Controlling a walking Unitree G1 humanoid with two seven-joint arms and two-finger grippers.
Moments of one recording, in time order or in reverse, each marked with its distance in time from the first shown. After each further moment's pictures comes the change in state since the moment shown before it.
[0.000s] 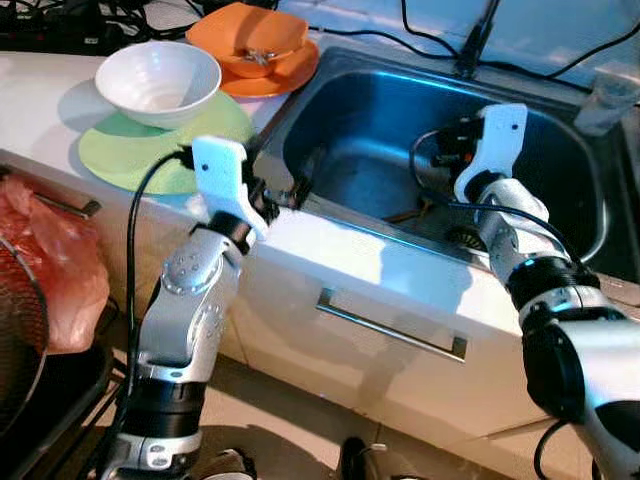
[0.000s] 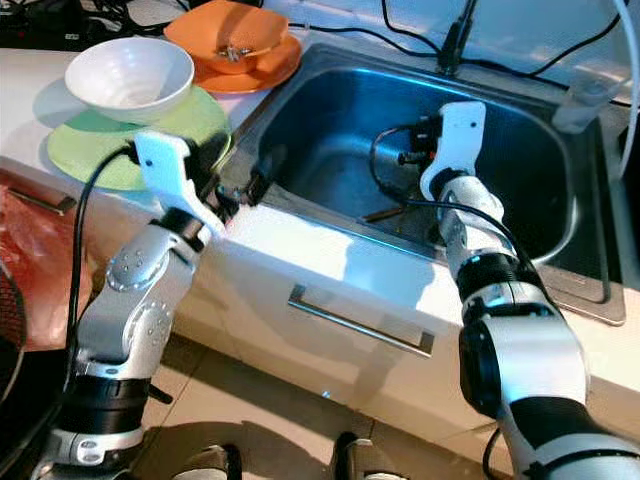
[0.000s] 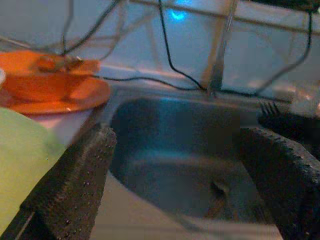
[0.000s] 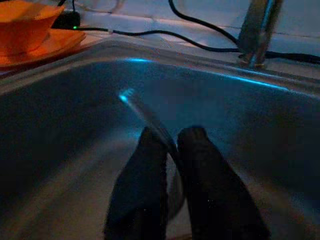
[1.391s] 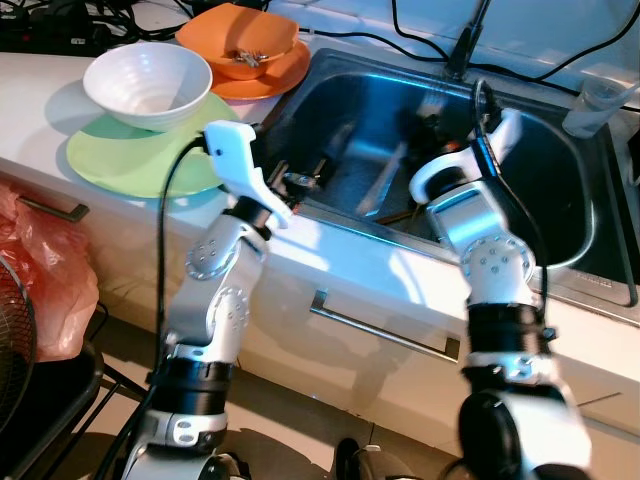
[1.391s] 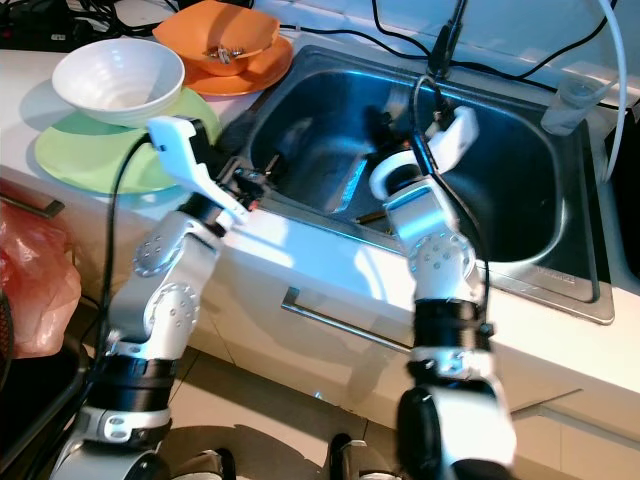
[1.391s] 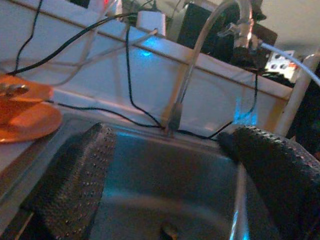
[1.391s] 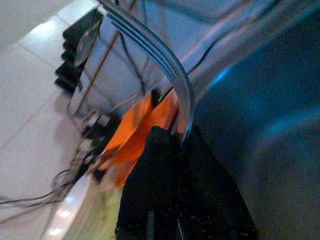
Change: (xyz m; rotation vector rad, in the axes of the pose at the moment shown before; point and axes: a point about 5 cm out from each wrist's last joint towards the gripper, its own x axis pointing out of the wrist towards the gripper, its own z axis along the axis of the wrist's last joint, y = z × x) left arm 0.020 -0.017 0.010 -0.179 -0.159 -0.080; right arm -0.024 0.058 0.030 0.926 -0.124 0.112
